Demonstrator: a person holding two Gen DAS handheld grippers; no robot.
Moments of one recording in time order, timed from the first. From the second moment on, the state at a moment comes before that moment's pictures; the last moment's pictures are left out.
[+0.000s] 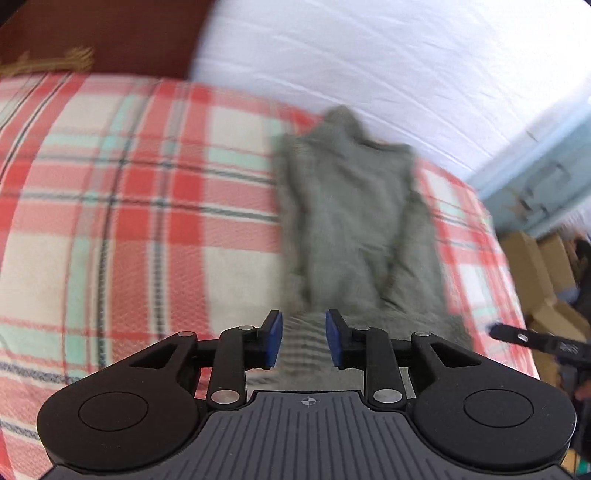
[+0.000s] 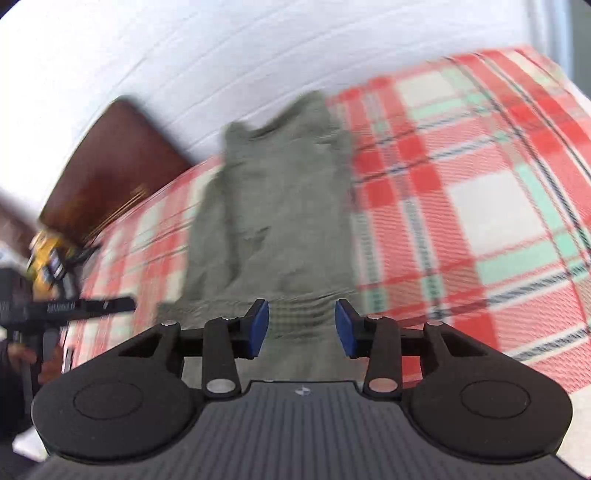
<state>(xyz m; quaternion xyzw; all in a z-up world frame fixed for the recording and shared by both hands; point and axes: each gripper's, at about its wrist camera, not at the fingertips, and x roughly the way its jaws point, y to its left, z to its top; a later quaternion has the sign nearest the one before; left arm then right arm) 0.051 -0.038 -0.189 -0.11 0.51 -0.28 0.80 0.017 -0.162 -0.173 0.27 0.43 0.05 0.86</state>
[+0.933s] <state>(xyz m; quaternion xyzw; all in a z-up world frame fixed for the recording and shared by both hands) -0.013 -0.025 -0.226 -0.08 0.56 -0.25 0.78 0.022 -0.097 -0.177 0.22 0.47 0.13 0.84</state>
